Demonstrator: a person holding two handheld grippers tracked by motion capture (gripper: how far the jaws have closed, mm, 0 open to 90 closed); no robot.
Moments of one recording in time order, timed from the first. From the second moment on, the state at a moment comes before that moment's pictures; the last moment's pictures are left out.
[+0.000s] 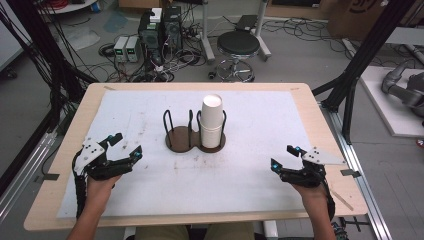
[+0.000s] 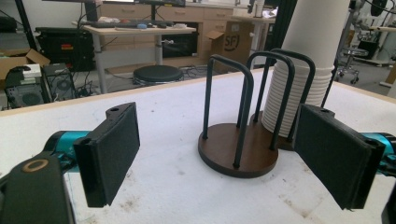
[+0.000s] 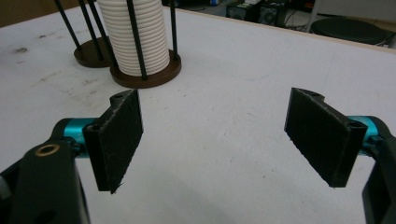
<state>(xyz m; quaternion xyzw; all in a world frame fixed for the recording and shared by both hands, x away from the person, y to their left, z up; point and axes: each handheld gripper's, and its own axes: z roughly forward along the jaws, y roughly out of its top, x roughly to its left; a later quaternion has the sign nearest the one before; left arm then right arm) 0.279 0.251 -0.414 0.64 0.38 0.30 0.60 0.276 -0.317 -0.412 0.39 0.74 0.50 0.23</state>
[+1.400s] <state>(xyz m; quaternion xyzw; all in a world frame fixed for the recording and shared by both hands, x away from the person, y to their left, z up) 0.278 0.227 -0.415 0.67 0.33 0.27 0.61 0.305 -0.253 -0.348 0.30 0.77 0.53 0.18</state>
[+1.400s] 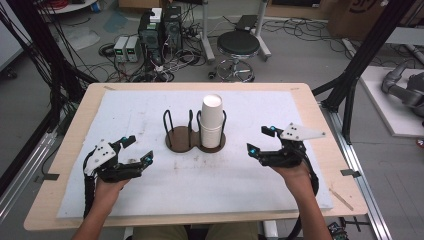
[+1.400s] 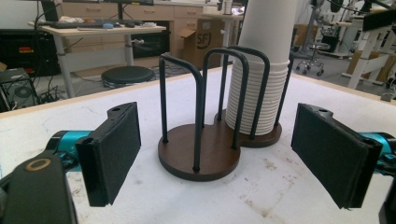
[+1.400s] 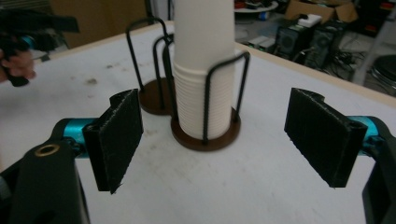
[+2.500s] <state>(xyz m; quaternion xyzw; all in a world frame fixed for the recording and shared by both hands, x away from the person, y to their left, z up) 0.280 0.230 -0.417 0.66 0.33 0.26 0.62 0.401 -0.148 -0.292 0.26 0.83 0.47 0.15</state>
